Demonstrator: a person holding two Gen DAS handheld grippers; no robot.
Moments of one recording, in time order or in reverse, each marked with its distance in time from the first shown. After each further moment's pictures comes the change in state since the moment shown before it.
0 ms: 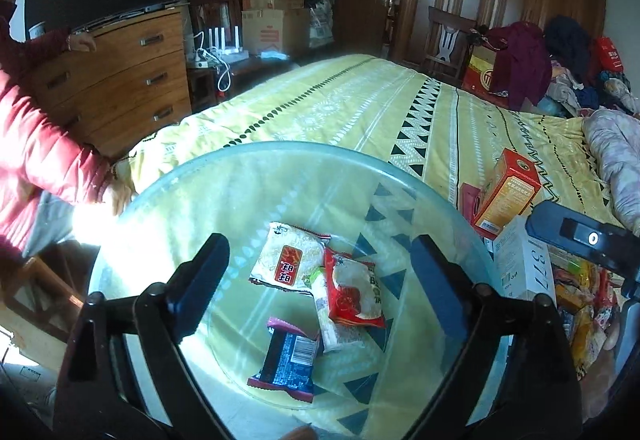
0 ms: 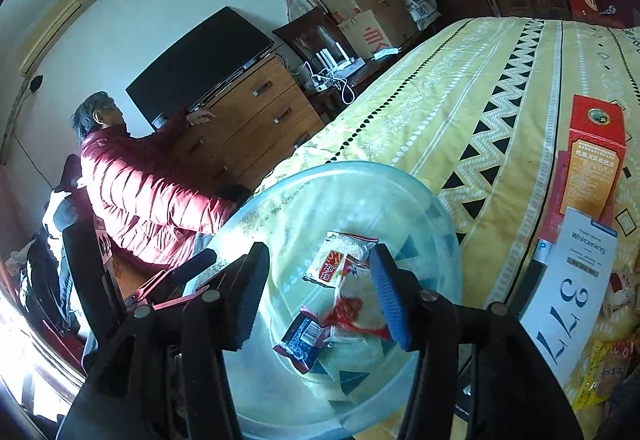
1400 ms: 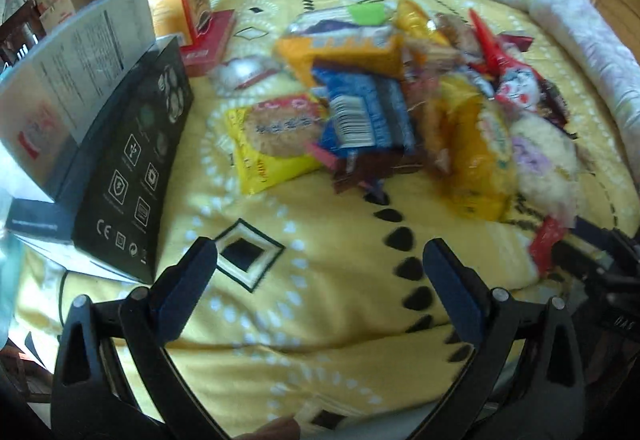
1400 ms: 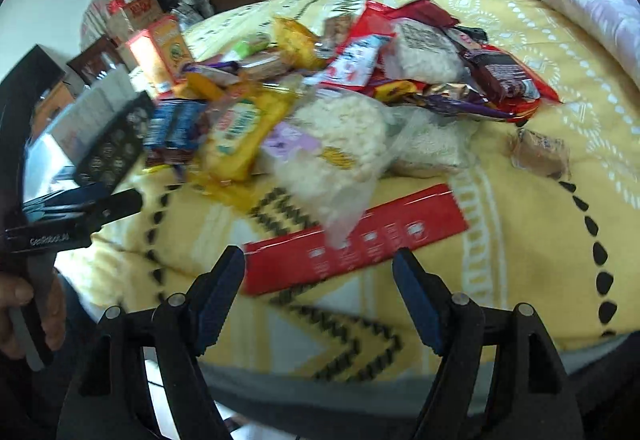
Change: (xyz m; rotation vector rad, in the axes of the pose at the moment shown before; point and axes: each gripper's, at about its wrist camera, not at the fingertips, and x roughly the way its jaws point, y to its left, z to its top) left arm 0.048 -0.315 -0.208 0.467 0.341 -0.331; right arm -0.292 -0.257 -0.297 0.278 -0.046 -0.730
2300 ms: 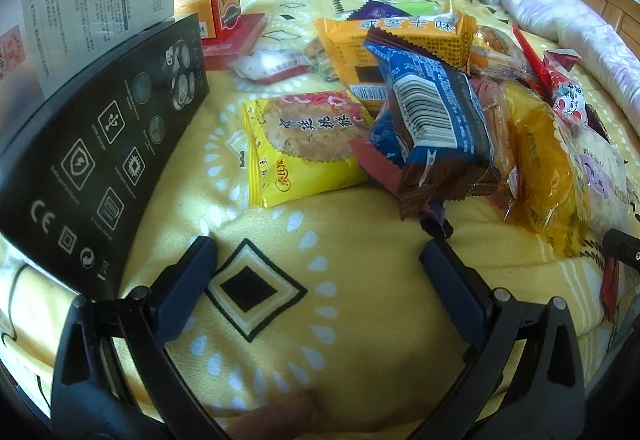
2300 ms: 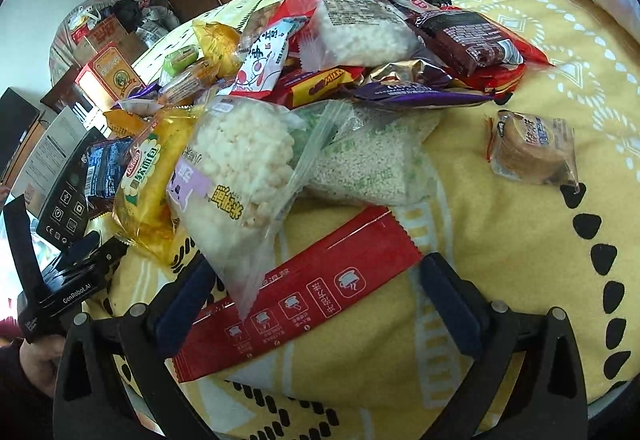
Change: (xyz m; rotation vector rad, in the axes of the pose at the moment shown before) left arm 0.041 0.008 -0.016 -0.086 -0.143 0.052; right arm 0.037 -0.047 0.021 0.168 0.059 0.010
